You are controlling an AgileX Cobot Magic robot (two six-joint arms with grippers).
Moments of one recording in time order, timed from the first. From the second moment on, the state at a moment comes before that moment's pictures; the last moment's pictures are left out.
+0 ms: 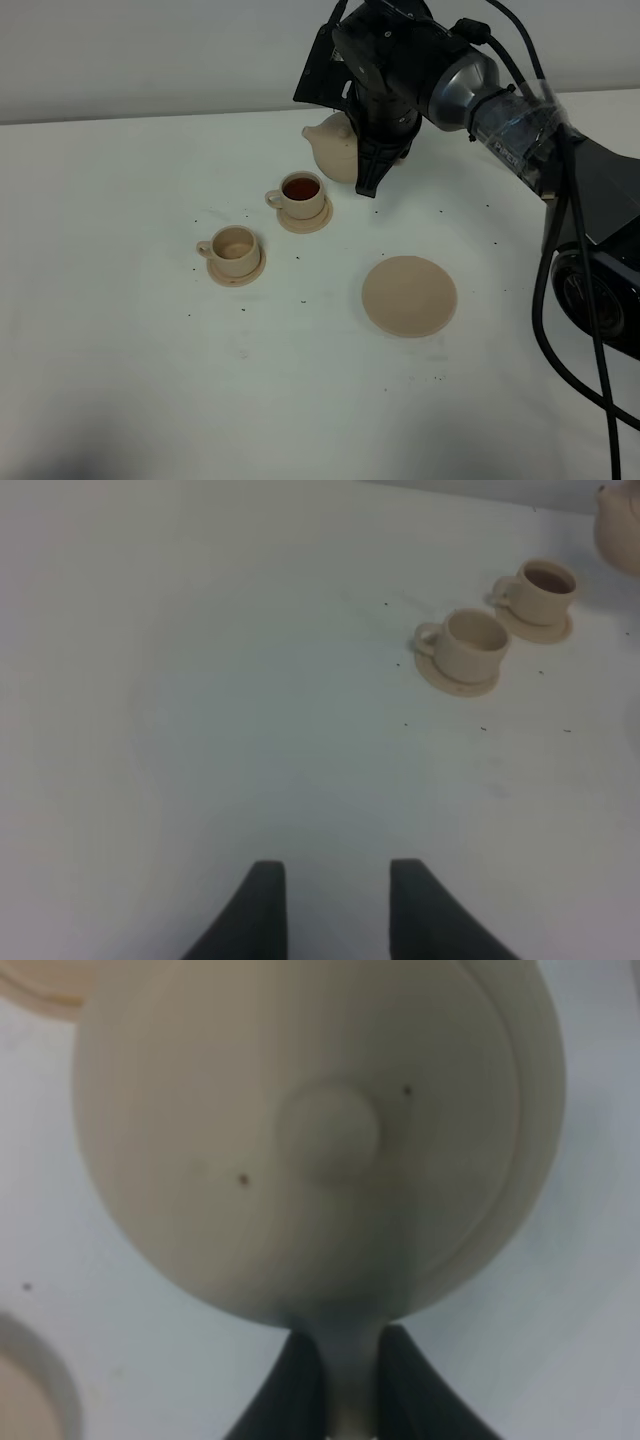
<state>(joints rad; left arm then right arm) 0.06 -0.01 -0.50 -0.07 1.04 -0.07 0.70 2.44 -2.37 -0.29 1.23 -0.57</state>
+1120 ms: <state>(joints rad) 0.06 -0.01 -0.50 -0.07 1.04 -0.07 0.80 2.34 -2.26 -0.23 1.23 -0.43</state>
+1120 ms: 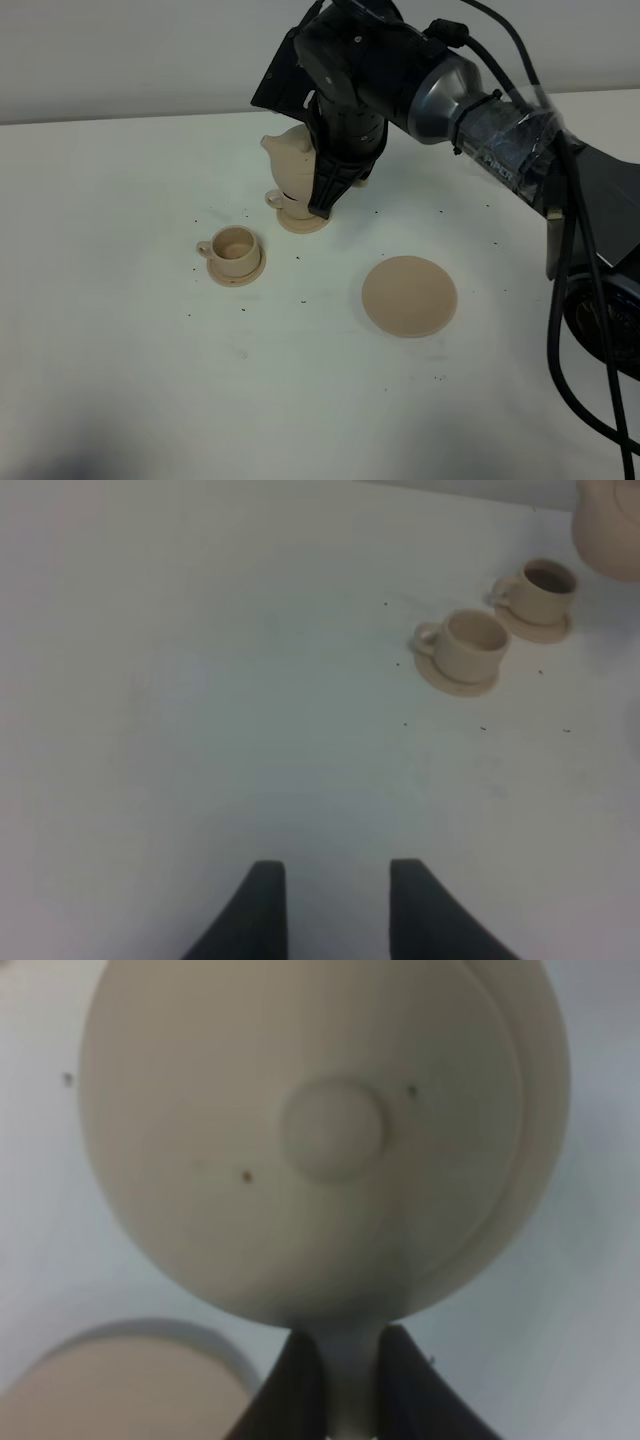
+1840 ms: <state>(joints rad) 0.06 -0.01 -0.50 -0.07 1.04 -0.07 0.95 2.40 -2.26 -0.46 1.23 -0.43</state>
